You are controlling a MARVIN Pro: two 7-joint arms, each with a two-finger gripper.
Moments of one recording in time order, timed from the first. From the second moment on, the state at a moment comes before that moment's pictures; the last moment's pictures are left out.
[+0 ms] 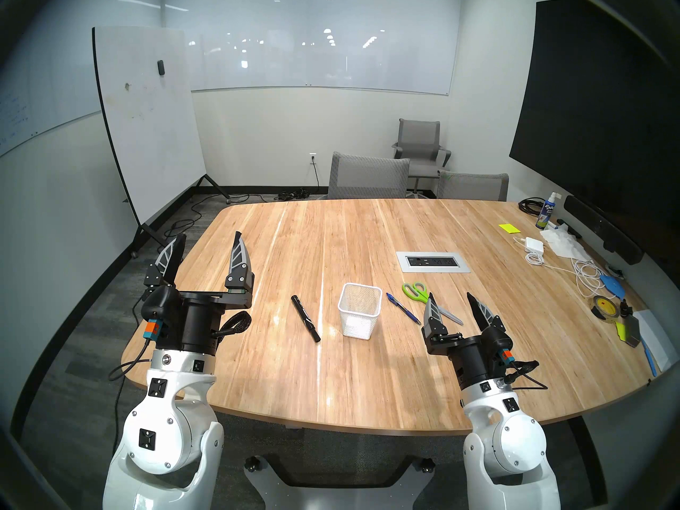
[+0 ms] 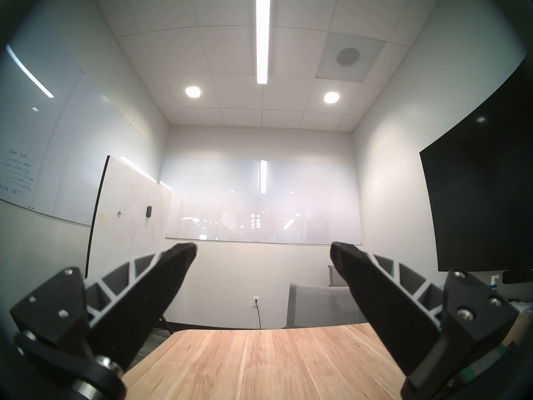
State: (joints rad) left arm 2.13 -1.46 -1.57 -2.33 -0.08 -0.32 0.08; right arm -2.12 -1.63 1.63 -2.12 0.08 -0.19 0.17
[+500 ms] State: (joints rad) left arm 2.13 -1.46 -1.57 -2.33 -0.08 -0.32 0.08; right arm -2.12 -1.63 1.63 -2.12 0.08 -0.19 0.17
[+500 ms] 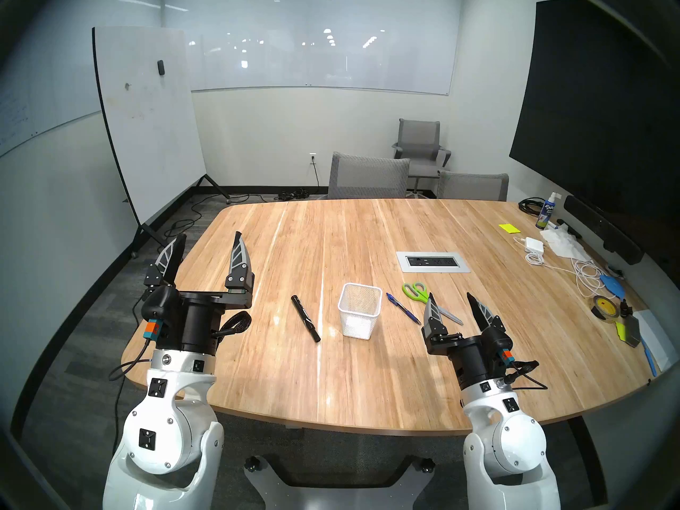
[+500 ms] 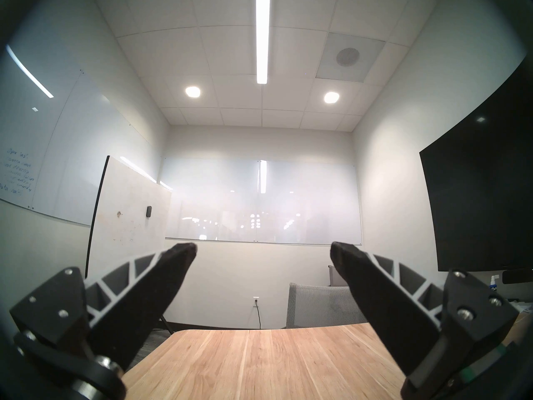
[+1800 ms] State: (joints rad) left arm 2.14 -1.44 -1.60 -2.35 -0.17 -0.22 0.04; right arm -2.12 -1.63 1.63 -2.12 0.08 -0.19 0.17
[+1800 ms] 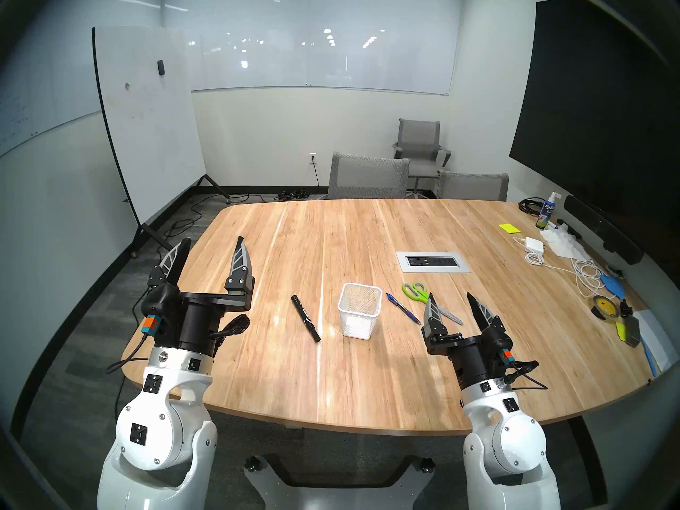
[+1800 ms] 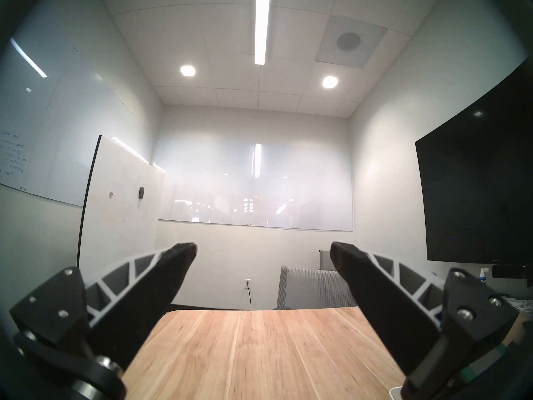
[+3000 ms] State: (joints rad) left arm 2.14 -1.41 -1.66 -2.41 -0.31 0.06 0.00; right arm -2.12 -1.63 1.63 -2.12 0.08 -0.19 0.17
